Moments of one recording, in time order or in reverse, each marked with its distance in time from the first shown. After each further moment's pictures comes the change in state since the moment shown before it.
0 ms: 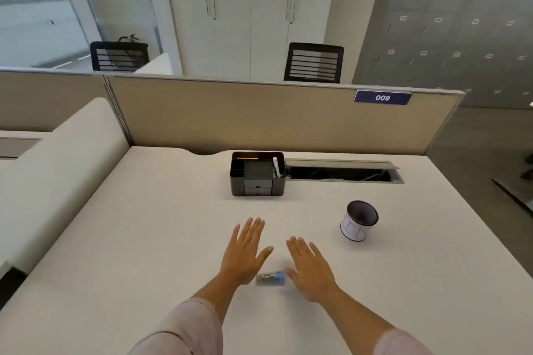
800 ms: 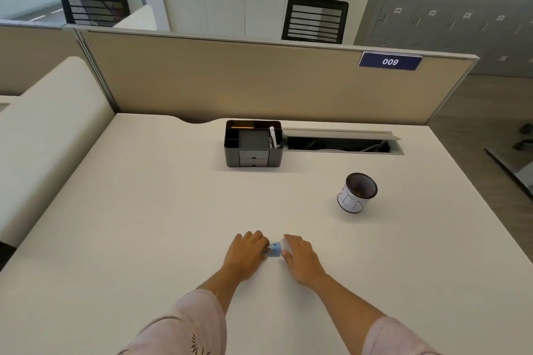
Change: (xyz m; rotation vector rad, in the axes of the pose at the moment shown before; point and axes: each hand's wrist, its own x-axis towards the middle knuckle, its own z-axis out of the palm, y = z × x) left_hand -0.024 0.011 0.040 0.069 -0.239 0.101; right_hand -0.020 -0.018 0.016 0.566 -0.218 0.203
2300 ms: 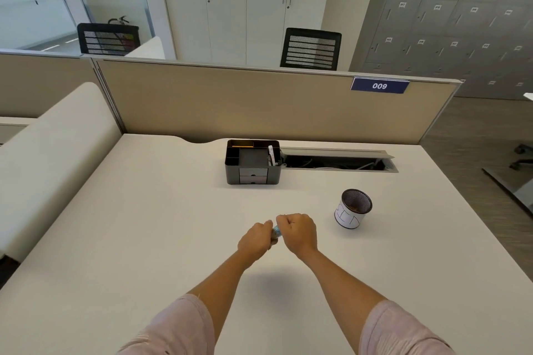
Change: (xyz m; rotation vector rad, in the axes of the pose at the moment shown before) left_hand 0.021 0.039 -0.090 -1.033 -0.001 -0.426; right_hand 0.015 -0.072 -0.084 0.277 0.485 -0.110
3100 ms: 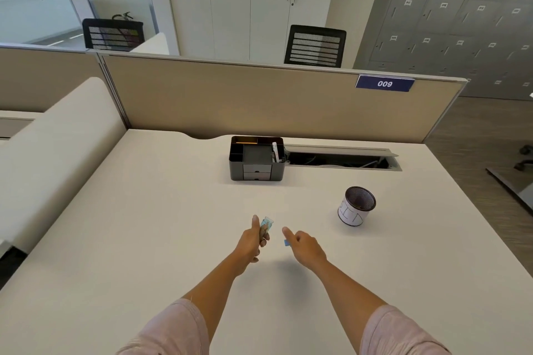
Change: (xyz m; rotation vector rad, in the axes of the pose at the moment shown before) left_hand -0.007 -0.029 -0.011 -0.318 0.014 -0.214; right_hand -0.018 0.046 0.014 -0.052 -0.378 0.414
